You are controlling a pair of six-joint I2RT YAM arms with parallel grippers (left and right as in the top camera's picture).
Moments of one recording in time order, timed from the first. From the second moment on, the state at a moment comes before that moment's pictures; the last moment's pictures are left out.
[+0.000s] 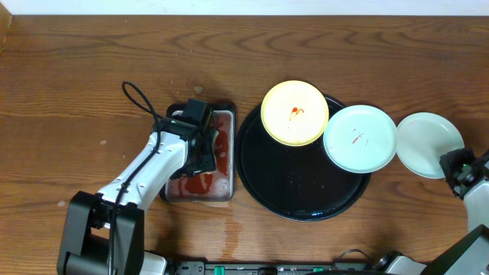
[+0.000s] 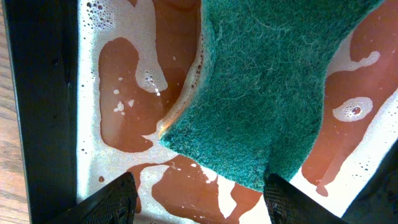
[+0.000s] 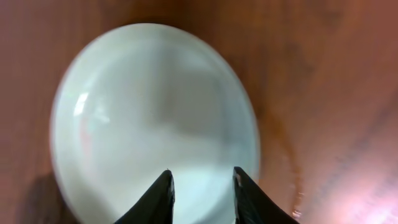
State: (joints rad) left arm -0.30 1.60 0.96 -0.89 -0.06 -0.53; right arm -0.70 1.42 0.72 -0.30 -0.13 0.55
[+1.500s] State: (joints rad) left arm -0.30 1.60 0.96 -0.89 -0.06 -0.53; right arm -0.43 1.55 0.72 -0.22 -0.37 0.13
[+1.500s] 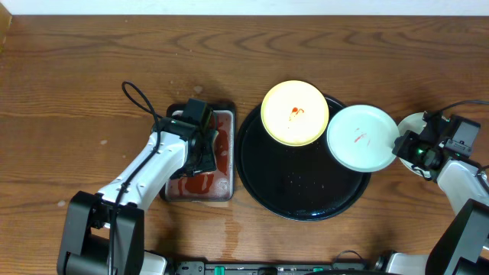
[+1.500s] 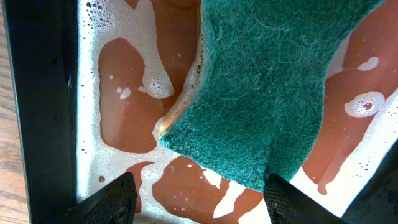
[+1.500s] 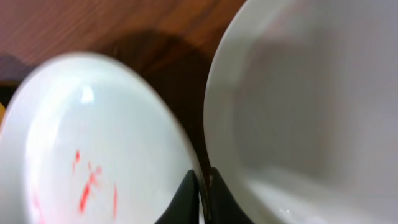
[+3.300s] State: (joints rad) left arm -0.30 1.60 0.96 -0.89 -0.06 -0.53; right arm -0.43 1.55 0.72 -0.44 -0.63 0.14
